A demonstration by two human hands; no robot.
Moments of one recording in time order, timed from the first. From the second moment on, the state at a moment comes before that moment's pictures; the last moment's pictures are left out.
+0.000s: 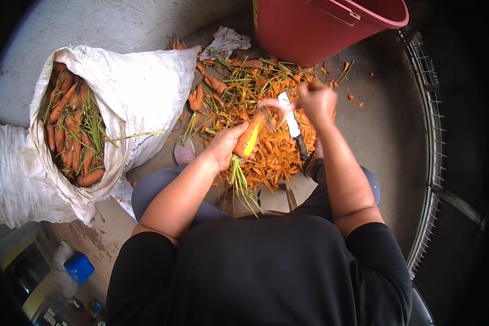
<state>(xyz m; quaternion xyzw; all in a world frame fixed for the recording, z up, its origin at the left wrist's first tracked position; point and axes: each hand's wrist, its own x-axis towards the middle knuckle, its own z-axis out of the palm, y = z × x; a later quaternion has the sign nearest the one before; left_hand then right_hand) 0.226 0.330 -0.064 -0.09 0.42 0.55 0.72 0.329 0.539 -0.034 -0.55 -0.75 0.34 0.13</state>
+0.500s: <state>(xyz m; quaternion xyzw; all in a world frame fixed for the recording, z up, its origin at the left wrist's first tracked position) 0.228 0.334 -0.049 -0.05 0.40 0.56 0.72 0.335 0.558 -0.035 -0.57 -0.76 0.27 0.14</state>
